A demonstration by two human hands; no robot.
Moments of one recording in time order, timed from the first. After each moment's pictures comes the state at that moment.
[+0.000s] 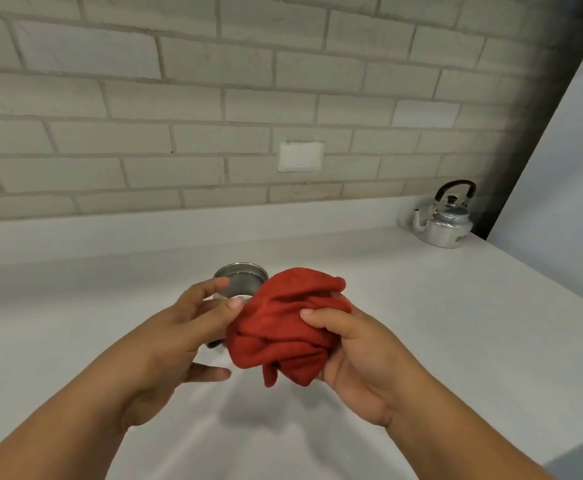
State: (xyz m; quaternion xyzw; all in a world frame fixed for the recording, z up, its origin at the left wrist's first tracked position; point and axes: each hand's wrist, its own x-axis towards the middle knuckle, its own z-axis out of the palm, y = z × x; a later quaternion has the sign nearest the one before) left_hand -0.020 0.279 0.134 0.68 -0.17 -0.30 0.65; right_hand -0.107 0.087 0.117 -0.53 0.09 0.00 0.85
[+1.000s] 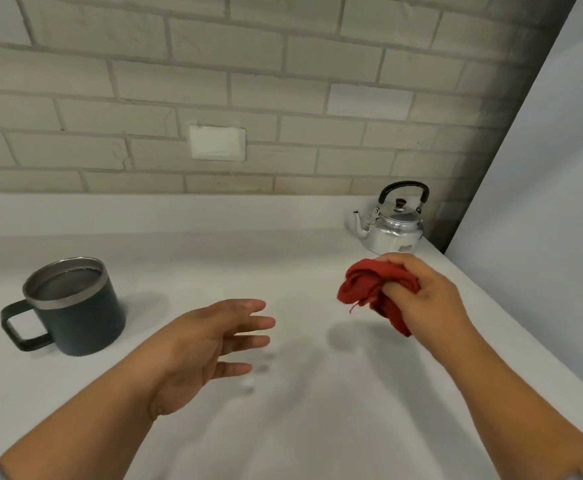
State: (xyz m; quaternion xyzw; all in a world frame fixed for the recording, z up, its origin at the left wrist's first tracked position) left_hand -0.078 0.019 0.107 0.66 -0.06 -0.34 0.67; right_hand -0.151 -0.248 0.114 -0.81 0.11 -0.24 0.53
